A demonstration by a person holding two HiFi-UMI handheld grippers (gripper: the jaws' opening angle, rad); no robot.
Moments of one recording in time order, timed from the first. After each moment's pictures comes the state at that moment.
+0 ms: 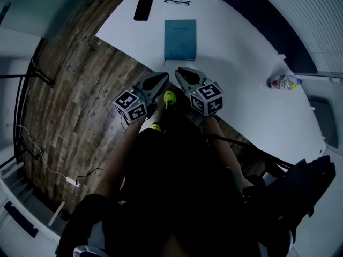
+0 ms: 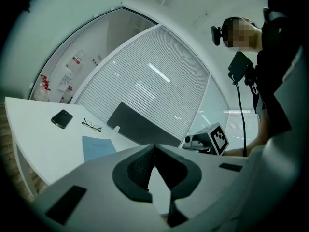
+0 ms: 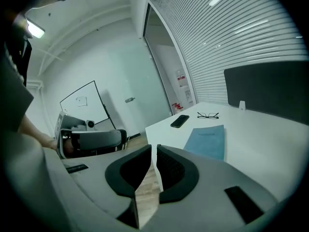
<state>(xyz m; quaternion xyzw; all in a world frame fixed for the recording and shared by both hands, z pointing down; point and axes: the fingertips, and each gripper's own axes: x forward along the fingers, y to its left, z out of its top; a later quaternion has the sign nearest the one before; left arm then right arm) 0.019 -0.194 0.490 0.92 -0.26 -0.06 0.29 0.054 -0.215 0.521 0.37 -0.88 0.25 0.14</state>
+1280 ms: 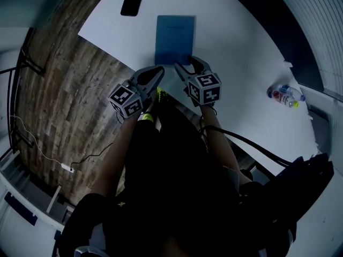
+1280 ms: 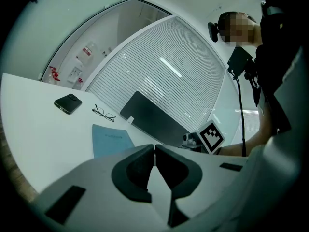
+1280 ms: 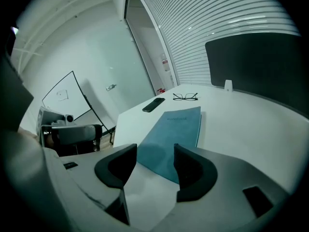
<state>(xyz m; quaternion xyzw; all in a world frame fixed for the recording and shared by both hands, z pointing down) 0.040 -0.261 0.566 0.90 -0.29 -0.03 0.33 0.109 -0.295 0.618 0.41 -0.83 0.31 0.22</state>
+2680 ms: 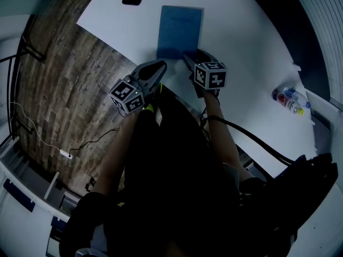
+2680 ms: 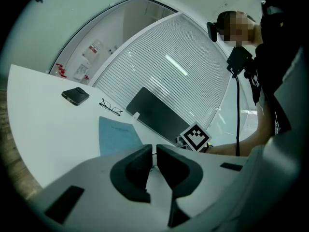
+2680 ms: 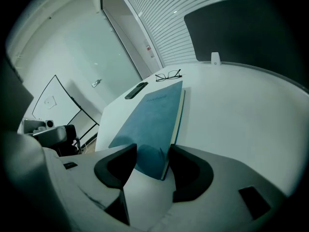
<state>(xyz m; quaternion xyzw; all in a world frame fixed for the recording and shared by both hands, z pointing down) 0.040 -0.260 0.590 0.88 -0.32 -0.01 0.35 0.134 -0.308 0.682 0.42 -0.78 0.40 0.25</state>
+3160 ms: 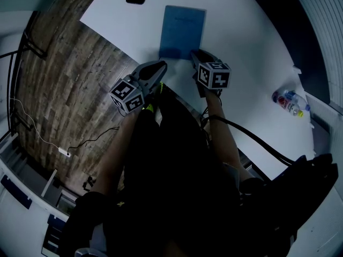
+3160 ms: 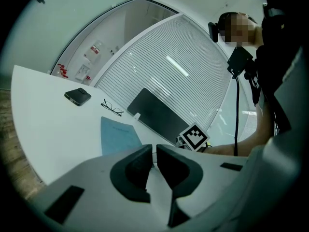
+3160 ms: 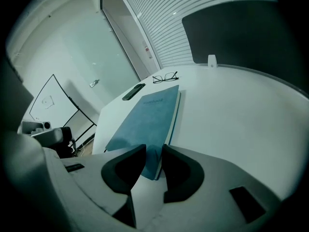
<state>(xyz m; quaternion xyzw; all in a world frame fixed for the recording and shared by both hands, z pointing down) 0.036 -0.256 0.589 0.88 -0.32 -0.02 0.36 0.144 -0.312 0.681 0.43 -0.77 0.39 0.25</state>
